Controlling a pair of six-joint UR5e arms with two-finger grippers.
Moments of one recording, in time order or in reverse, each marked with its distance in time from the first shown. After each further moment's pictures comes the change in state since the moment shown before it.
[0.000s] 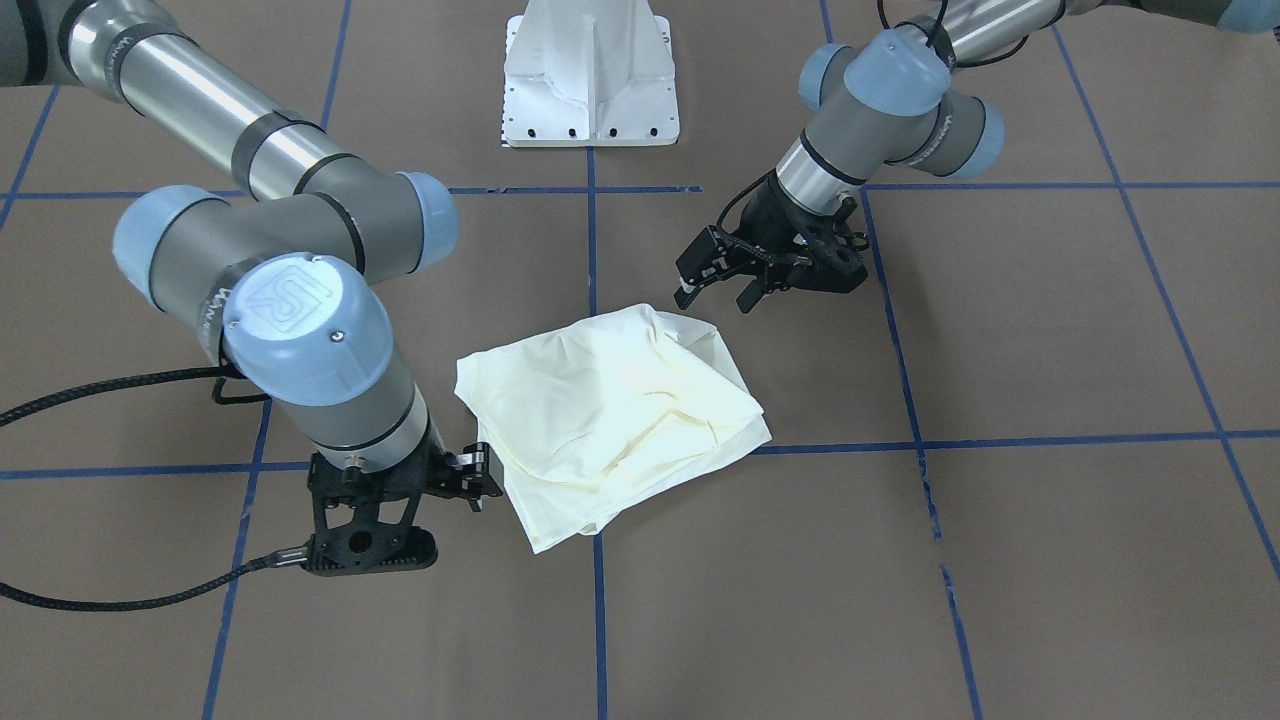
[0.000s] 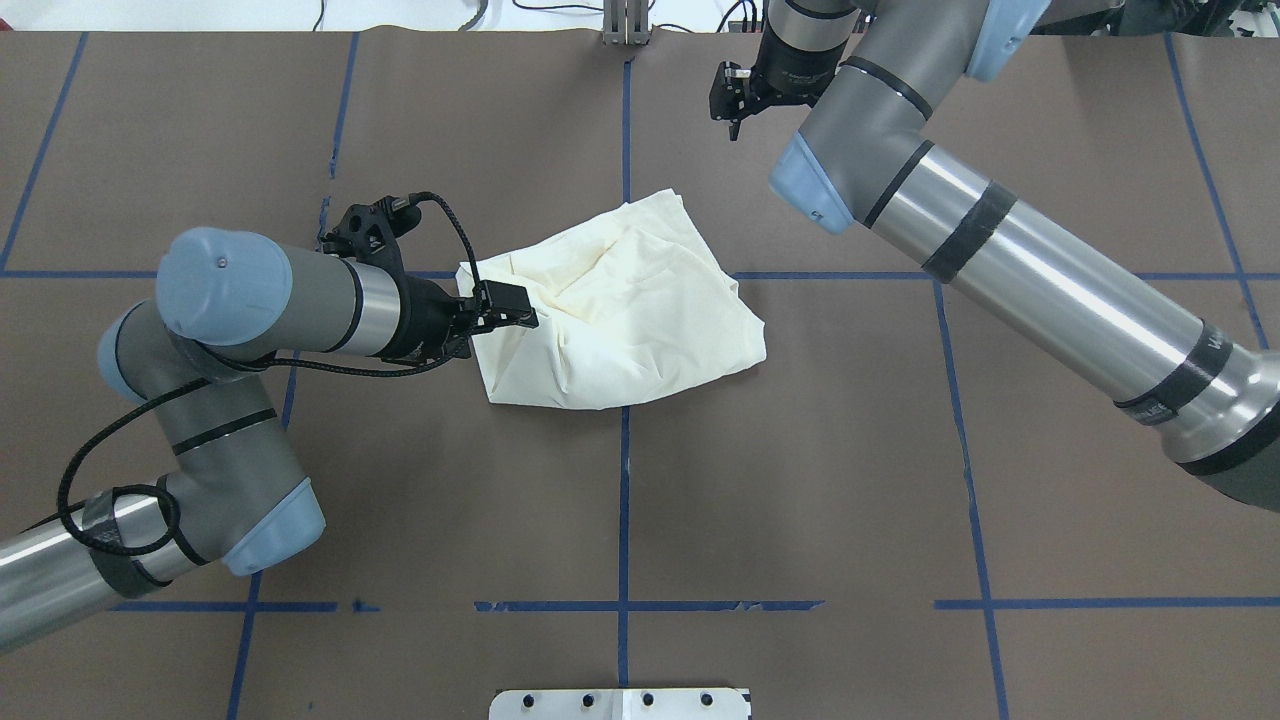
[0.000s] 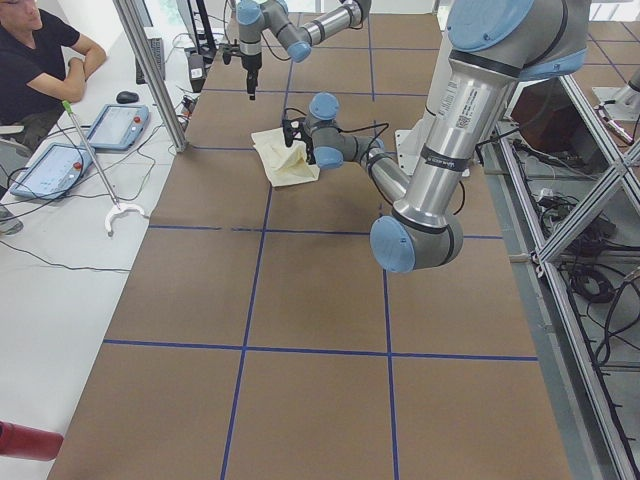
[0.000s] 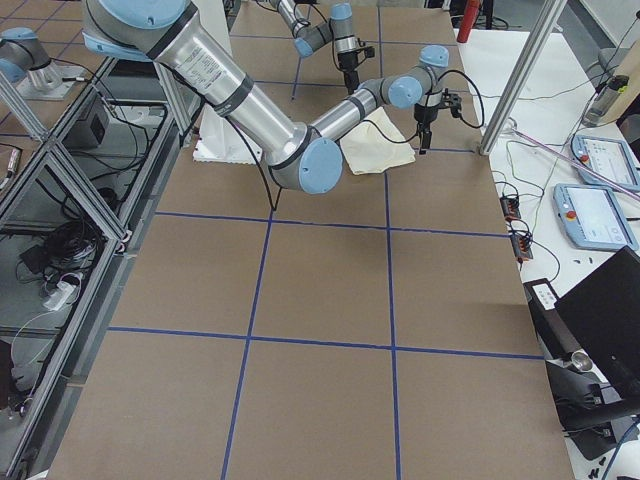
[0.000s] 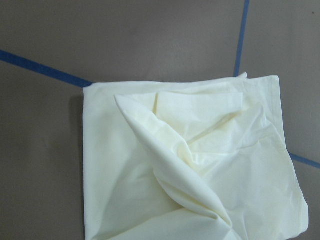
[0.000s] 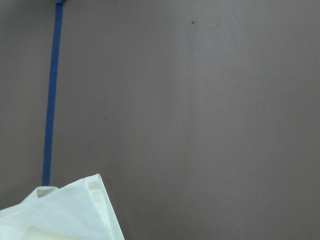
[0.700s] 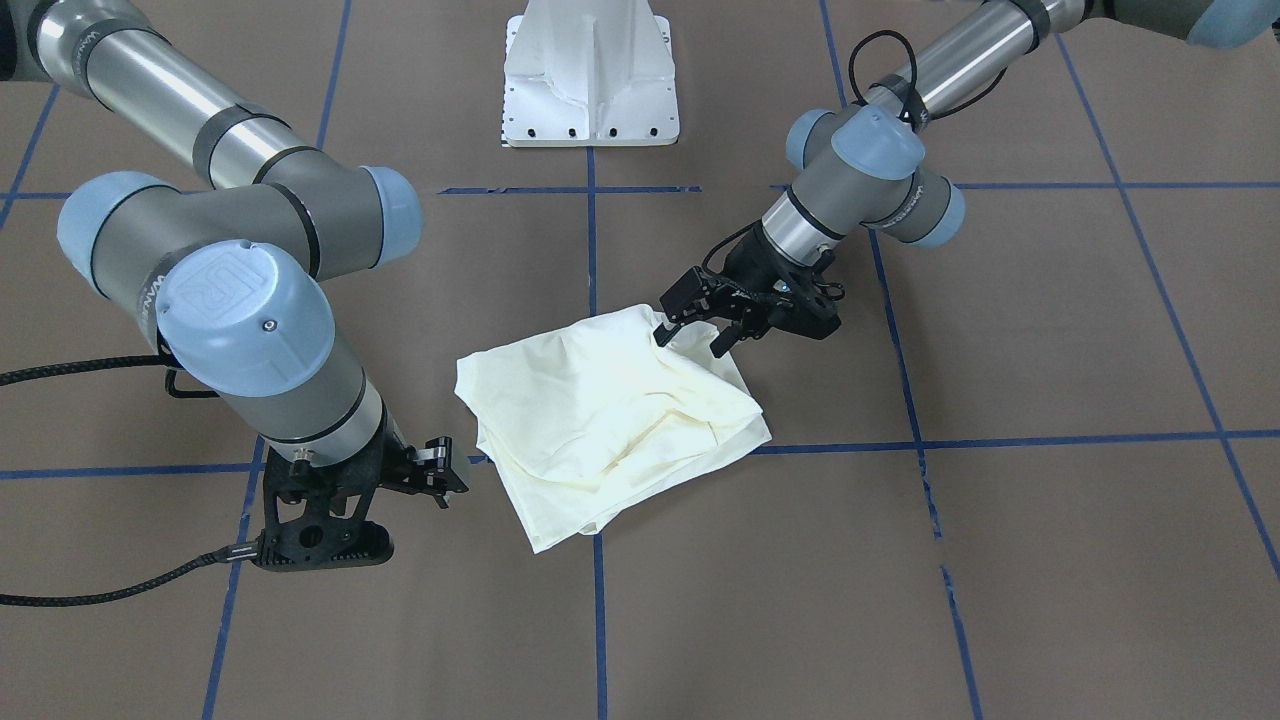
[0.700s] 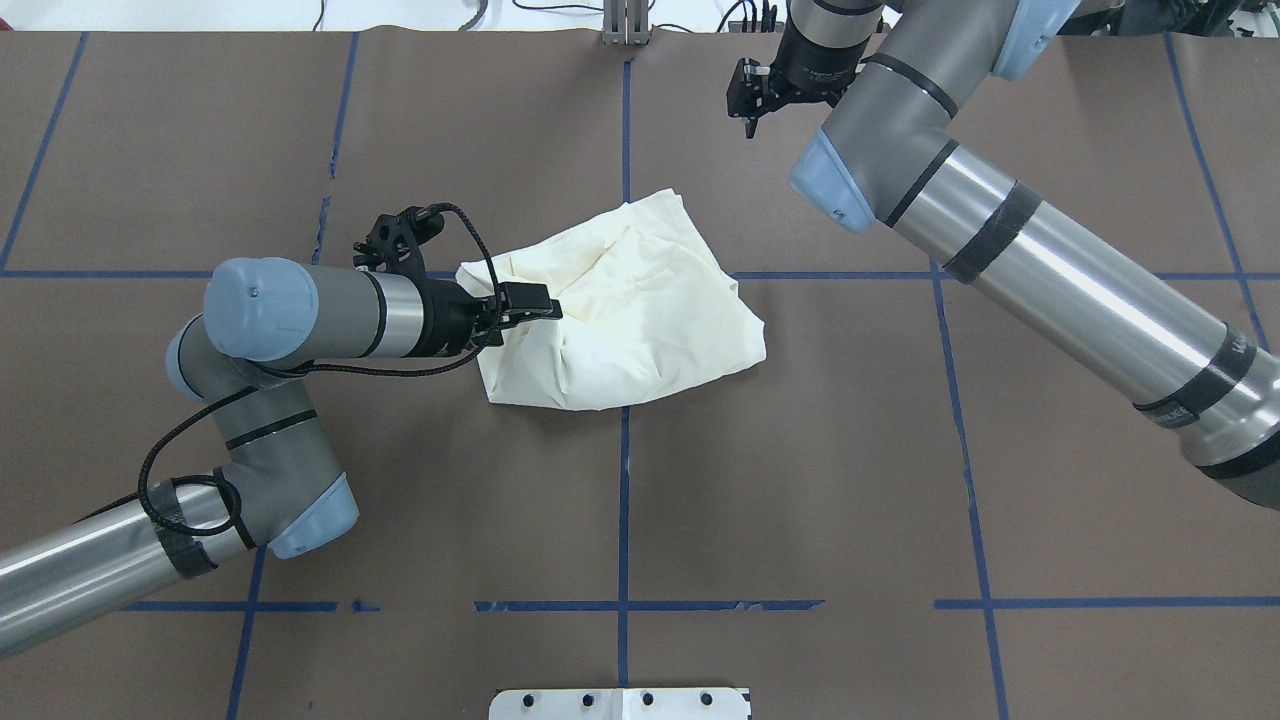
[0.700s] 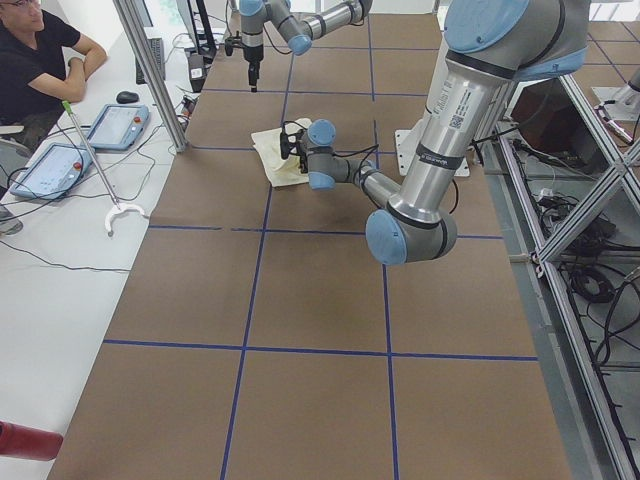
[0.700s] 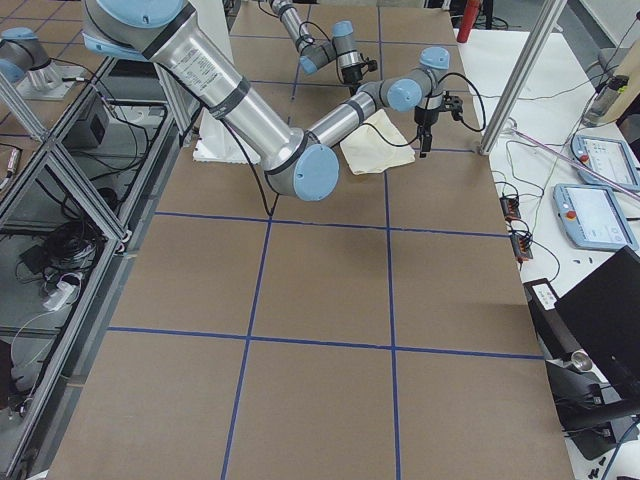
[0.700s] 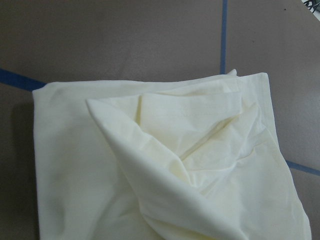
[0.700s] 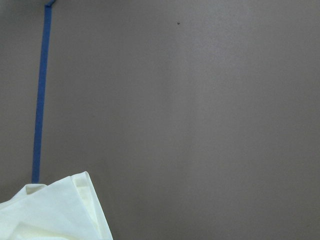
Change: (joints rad) left arm 0.017 -0.059 0.178 -0.253 0.043 0.001; right arm 0.012 -0.023 0.035 -0.015 0.005 -0.006
